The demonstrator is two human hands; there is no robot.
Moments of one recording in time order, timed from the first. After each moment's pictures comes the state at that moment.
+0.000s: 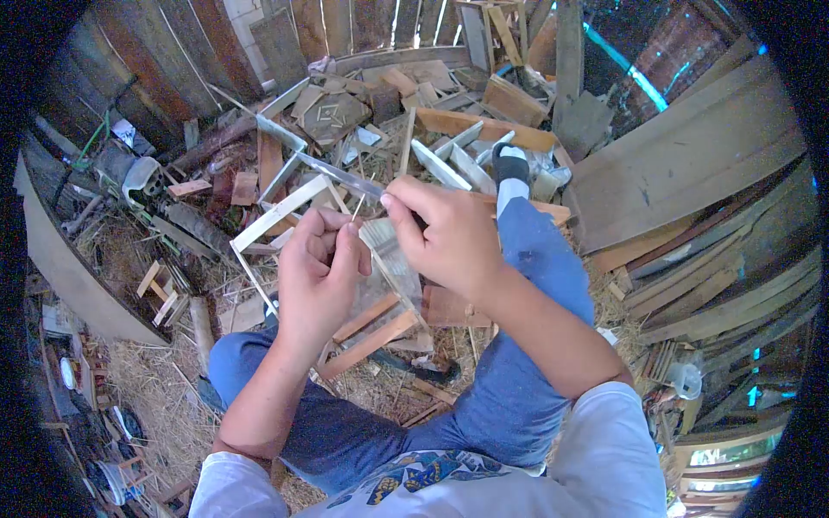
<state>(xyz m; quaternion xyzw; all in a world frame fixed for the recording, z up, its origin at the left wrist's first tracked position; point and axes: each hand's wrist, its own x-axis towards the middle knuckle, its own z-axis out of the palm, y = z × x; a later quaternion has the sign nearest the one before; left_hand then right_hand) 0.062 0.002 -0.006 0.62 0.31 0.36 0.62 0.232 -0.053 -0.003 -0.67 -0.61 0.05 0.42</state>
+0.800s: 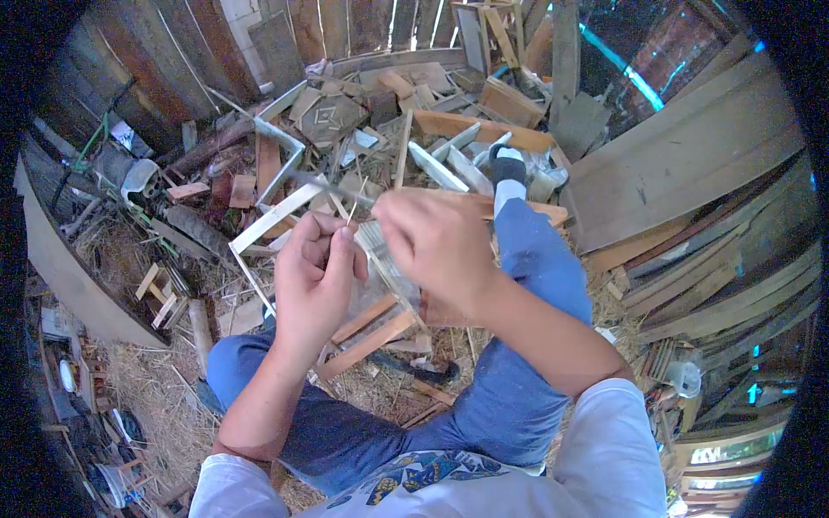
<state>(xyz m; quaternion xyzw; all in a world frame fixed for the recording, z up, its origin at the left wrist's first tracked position) 0.059 0.001 -0.010 0.62 0.29 0.39 0.62 0.228 -0.055 -0.010 -0.63 -0.65 -0.09 0.41</state>
